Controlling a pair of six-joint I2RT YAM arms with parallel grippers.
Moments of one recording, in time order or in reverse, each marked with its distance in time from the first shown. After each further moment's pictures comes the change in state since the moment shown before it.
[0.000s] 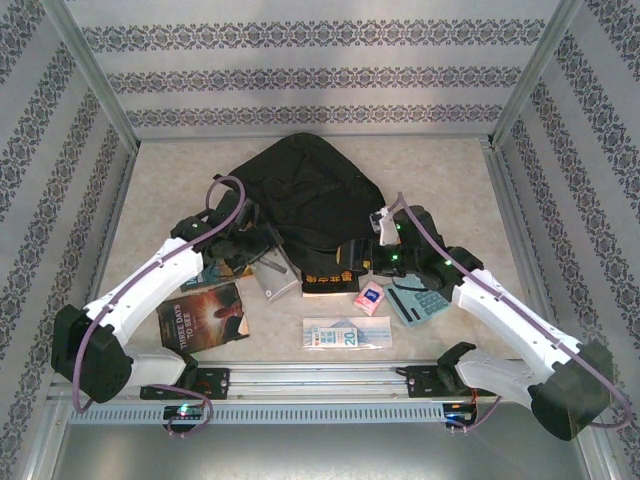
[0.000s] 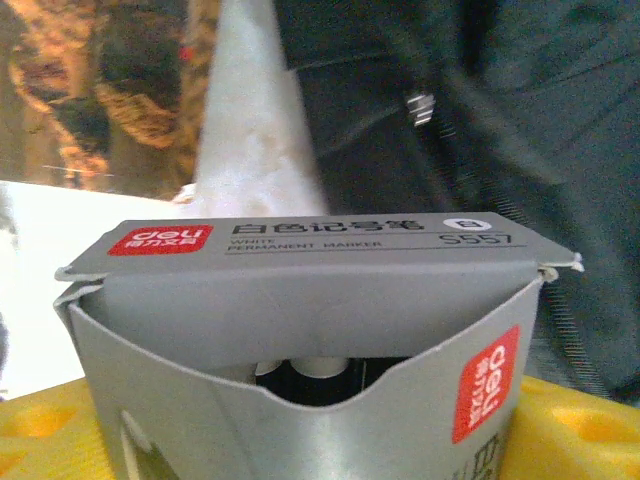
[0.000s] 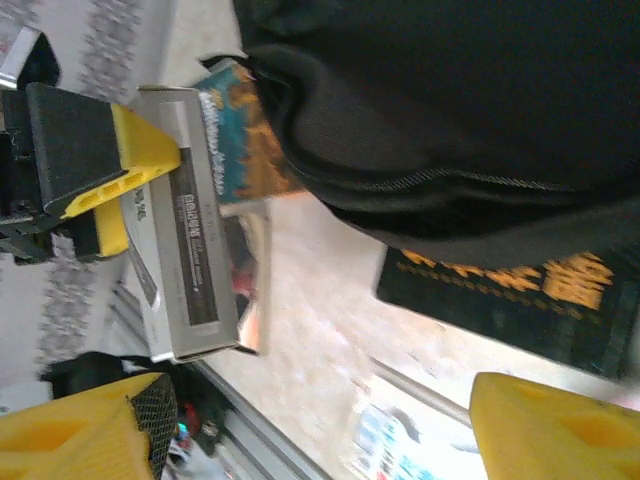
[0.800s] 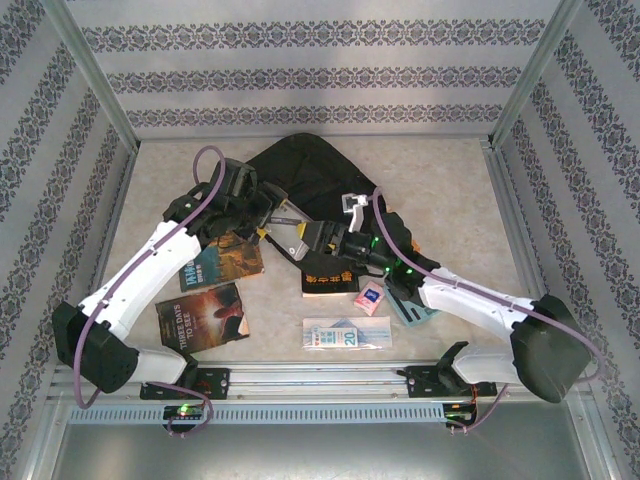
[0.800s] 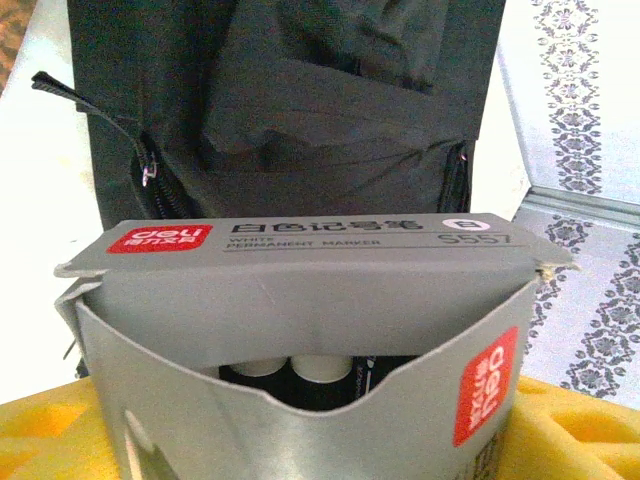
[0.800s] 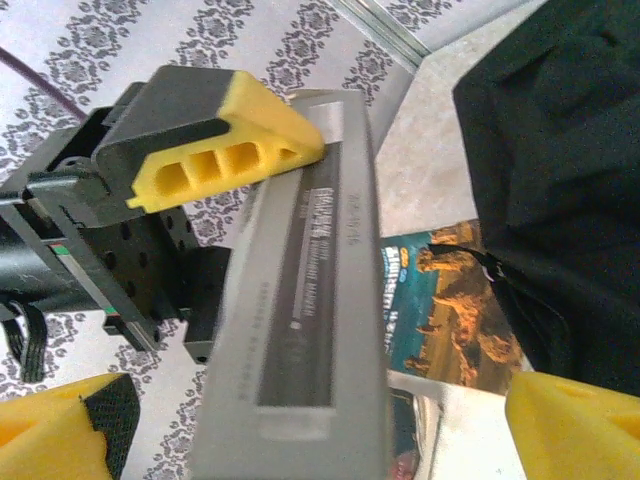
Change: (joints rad) left arm 0.014 0.061 0.216 0.074 0.018 -0.286; right arm 0.171 0.216 -0.098 0.856 0.137 0.208
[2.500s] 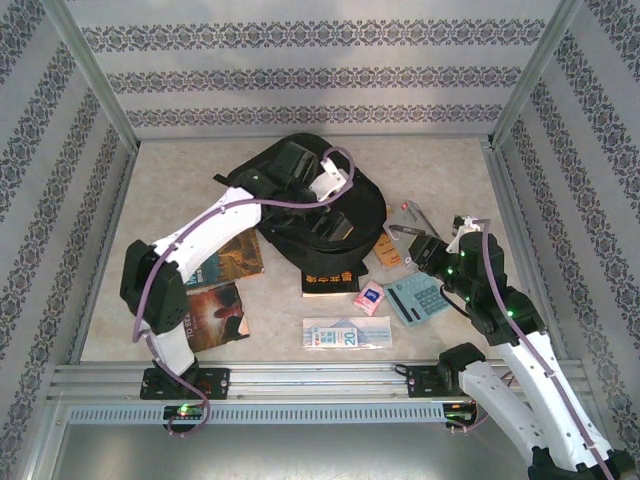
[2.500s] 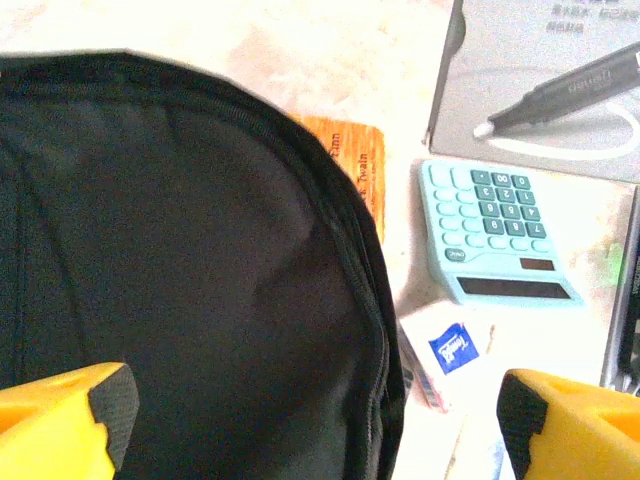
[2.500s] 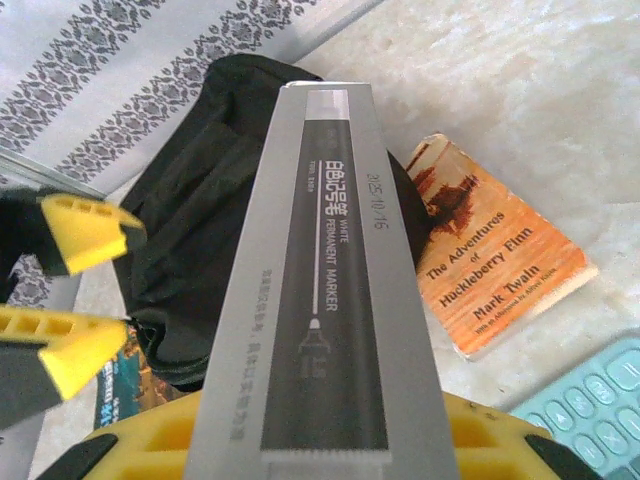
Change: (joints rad) left arm -0.138 0.444 0.346 0.046 0.346 1.595; right arm -0.388 -0.676 0.072 -1.123 0.304 -0.191
